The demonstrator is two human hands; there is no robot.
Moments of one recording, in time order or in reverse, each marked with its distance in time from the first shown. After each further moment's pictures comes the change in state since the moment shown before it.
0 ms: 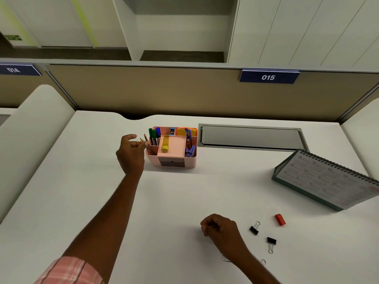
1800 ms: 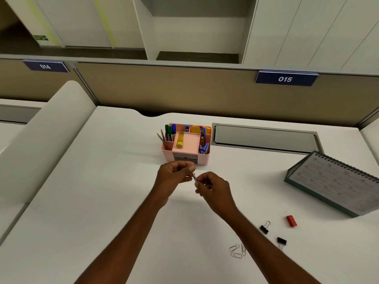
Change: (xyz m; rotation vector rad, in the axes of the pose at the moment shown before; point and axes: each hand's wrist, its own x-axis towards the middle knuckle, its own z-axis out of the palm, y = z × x) left_hand -0.109 0.038 -0.045 -0.404 -0.732 -0.348; right_hand 0.058 -0.085 0.022 0.020 0.096 -0.250
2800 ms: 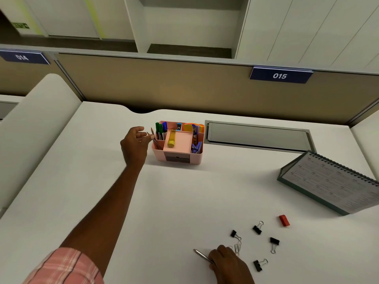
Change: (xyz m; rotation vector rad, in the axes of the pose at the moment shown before) left_hand 0.114 0.011 -0.065 0.430 0.595 0.338; right_hand -0.142 0.140 -0.009 -0.978 -0.295 -0.015
